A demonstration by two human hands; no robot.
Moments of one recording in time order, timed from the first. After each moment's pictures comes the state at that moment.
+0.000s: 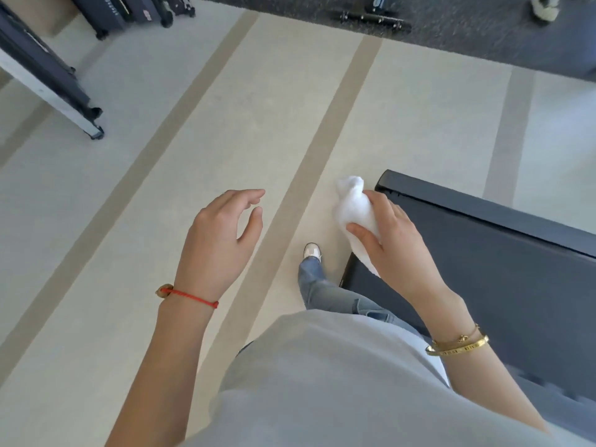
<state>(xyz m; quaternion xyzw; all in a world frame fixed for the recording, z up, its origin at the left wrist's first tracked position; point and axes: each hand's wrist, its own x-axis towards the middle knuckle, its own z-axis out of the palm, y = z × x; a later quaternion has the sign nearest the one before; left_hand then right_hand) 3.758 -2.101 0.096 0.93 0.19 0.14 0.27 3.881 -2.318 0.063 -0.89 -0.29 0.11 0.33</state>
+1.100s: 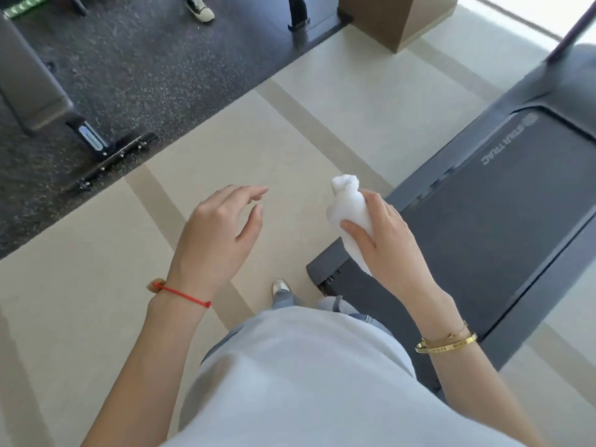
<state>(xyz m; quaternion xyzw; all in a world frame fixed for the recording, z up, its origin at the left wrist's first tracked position) 4.504 -2.066 0.107 0.88 -0.38 -0.01 0.27 4.364 -2.264 0.060 -0.90 0.23 -0.09 0.37</state>
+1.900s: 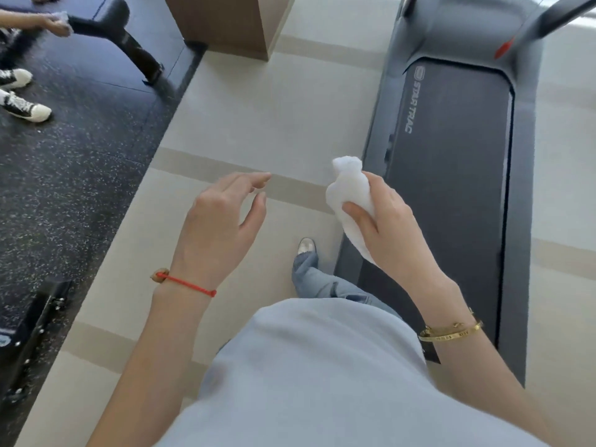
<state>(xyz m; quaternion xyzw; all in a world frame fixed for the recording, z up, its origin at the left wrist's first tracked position) 4.787 -2.313 0.096 0.74 -0.61 -0.12 0.26 4.568 -2.399 0.062 -0.79 0.49 -0.19 0.32</state>
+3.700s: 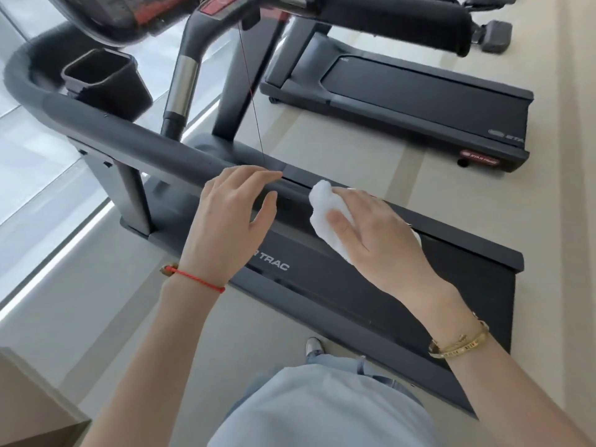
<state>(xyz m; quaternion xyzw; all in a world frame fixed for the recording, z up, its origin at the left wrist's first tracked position) 4.751 -3.123 0.167 0.12 -0.95 -0.19 0.22 4.645 -2.934 0.145 -0.40 0.88 -0.25 0.01</state>
